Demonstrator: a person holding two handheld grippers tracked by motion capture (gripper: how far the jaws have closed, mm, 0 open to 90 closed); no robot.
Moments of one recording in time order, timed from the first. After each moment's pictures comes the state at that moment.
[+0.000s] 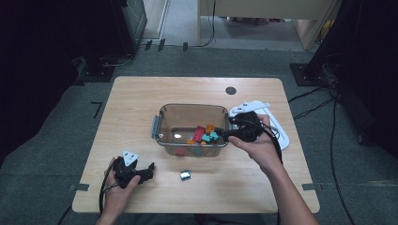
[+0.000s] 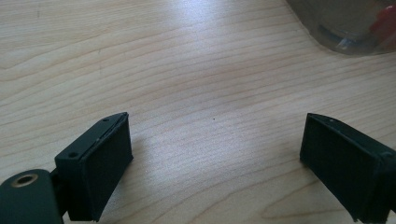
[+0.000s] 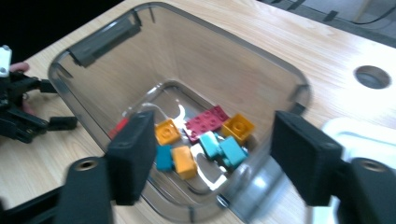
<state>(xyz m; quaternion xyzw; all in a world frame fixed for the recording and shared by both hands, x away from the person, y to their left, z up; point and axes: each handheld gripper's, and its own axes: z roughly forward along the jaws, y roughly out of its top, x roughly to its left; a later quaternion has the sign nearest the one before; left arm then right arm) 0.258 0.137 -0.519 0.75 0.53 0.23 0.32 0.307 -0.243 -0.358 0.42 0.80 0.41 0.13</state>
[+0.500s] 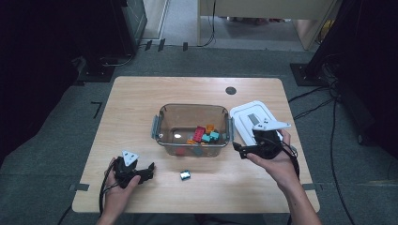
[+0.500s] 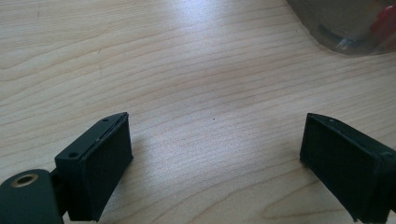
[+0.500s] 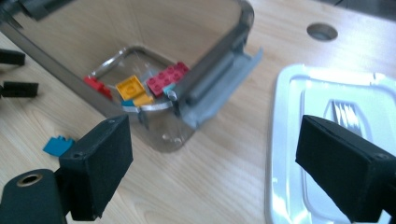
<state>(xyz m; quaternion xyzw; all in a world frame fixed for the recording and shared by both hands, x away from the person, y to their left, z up) 0.258 0.137 -0.519 0.75 0.53 0.23 0.32 0.269 -0.290 -0.387 0.46 0.78 0.39 0.17</state>
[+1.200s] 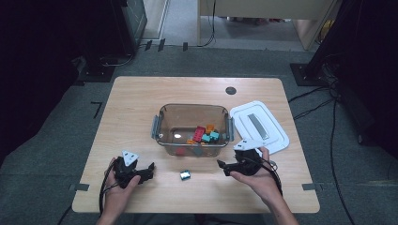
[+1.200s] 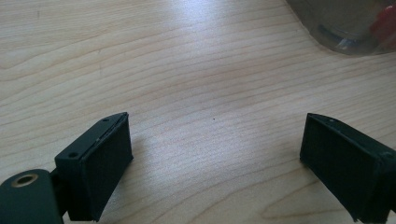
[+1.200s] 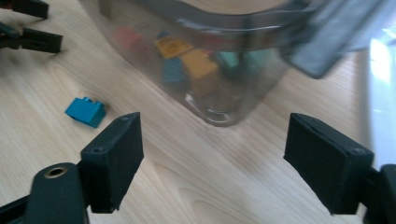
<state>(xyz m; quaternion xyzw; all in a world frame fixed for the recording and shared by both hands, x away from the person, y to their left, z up) 0.258 0.137 -0.519 0.75 0.53 0.23 0.32 0.250 -0.247 -0.448 0.43 0.81 0.38 0.13</state>
